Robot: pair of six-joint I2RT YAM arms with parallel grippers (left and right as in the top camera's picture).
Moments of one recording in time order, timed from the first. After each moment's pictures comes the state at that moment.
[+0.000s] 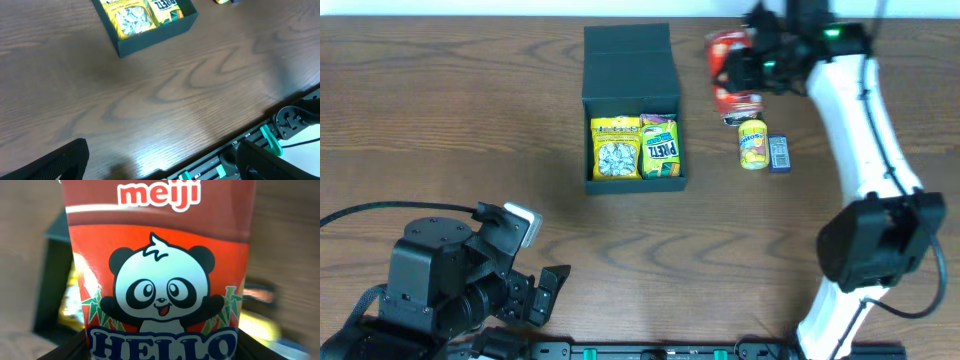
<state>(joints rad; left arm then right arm) -0.30 0.75 1.27 -1.43 0.26 0.02 0.17 2.01 1.95 -1.03 -0.35 0.08</state>
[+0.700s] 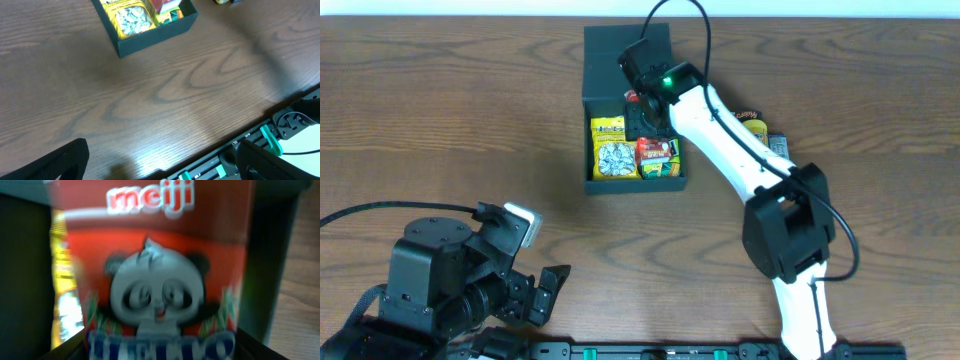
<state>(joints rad) -0.30 0.75 1.27 -1.44 0.26 0.02 0.57 2.22 1.95 -1.02 0.05 0.50</state>
